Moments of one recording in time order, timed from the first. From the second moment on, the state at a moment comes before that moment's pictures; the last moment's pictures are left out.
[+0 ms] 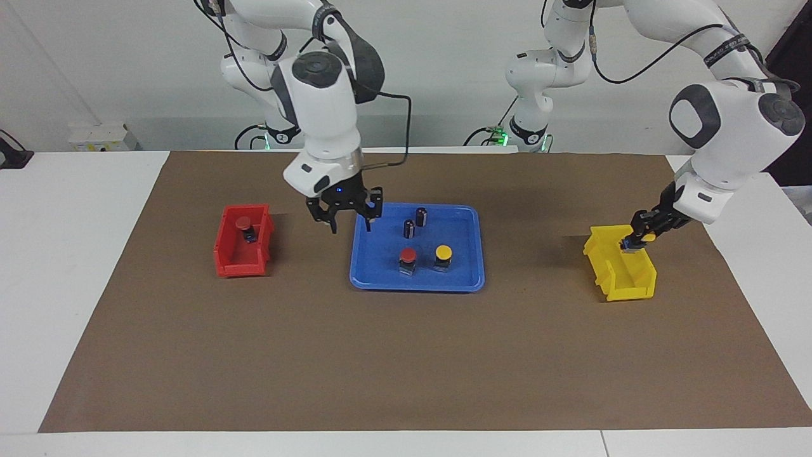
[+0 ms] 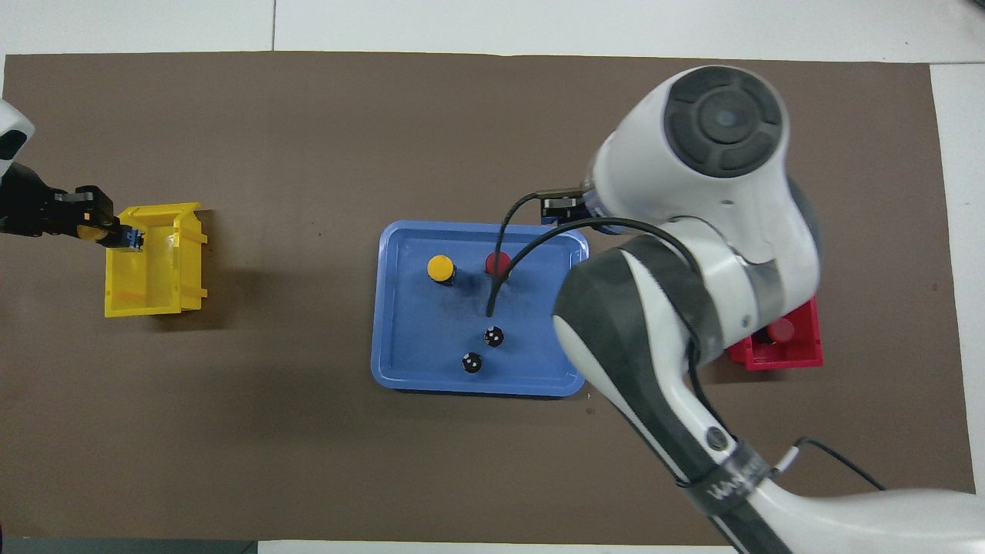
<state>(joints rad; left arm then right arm) 0.03 0.13 0.06 -1.77 -0.05 1.87 0.04 0.34 0.33 0.19 -1.52 -0.08 1.93 0.56</state>
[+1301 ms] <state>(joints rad) 0.06 0.08 0.04 -2.18 -0.05 2.28 0.09 0.44 0.43 0.18 -1.72 -0.10 2.22 0.69</state>
